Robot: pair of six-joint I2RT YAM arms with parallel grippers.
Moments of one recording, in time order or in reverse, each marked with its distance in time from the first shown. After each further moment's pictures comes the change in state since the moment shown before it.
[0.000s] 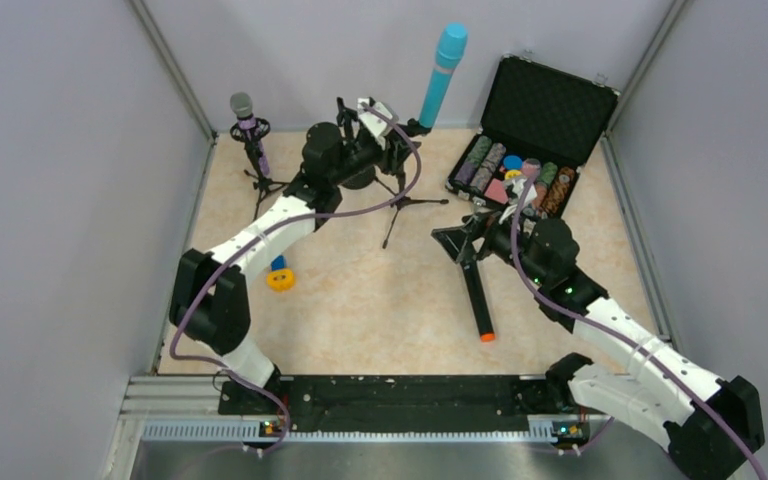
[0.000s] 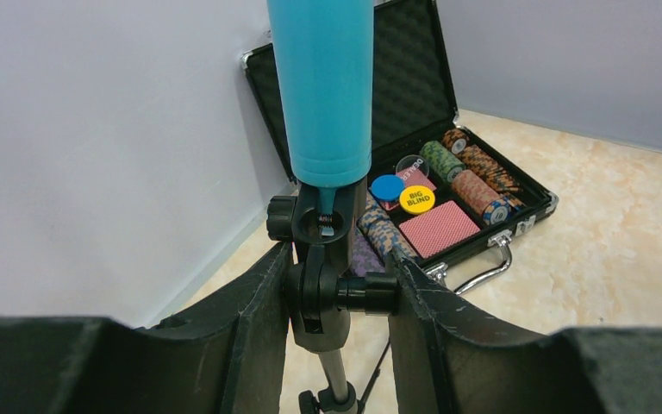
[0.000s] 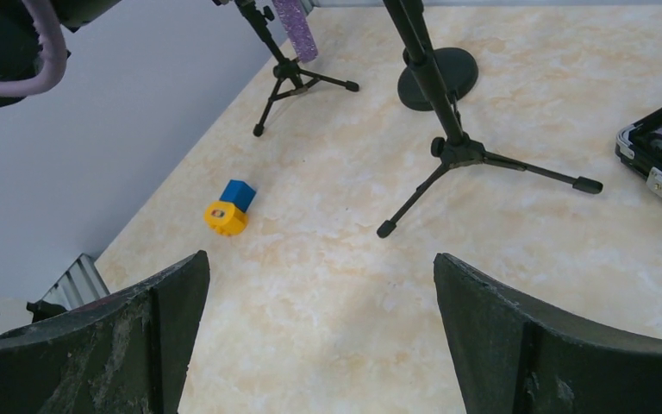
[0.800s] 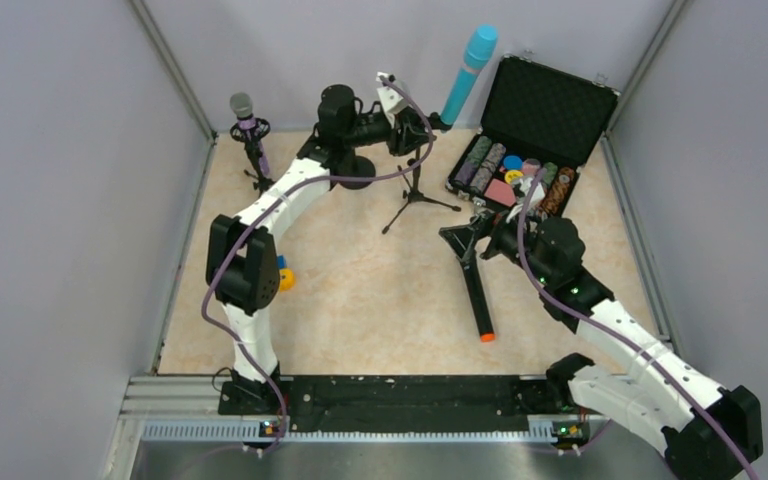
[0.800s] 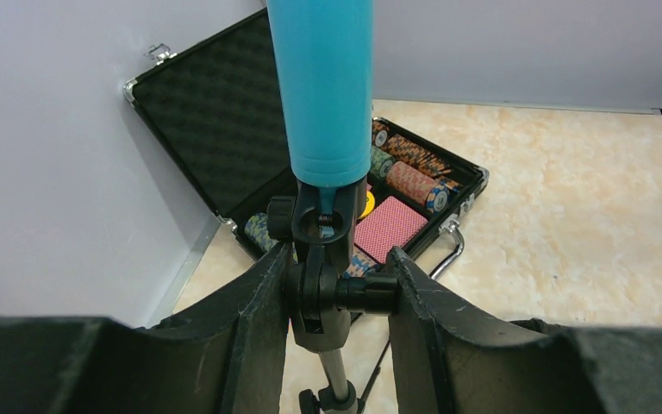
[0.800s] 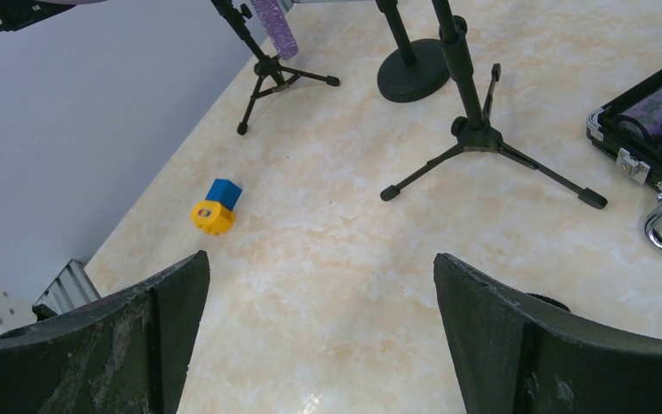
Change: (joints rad) left arm 0.074 0.307 0.421 -0.190 0.420 0.027; right arm -0.063 -0.023 0.000 -0.055 -0.020 0.008
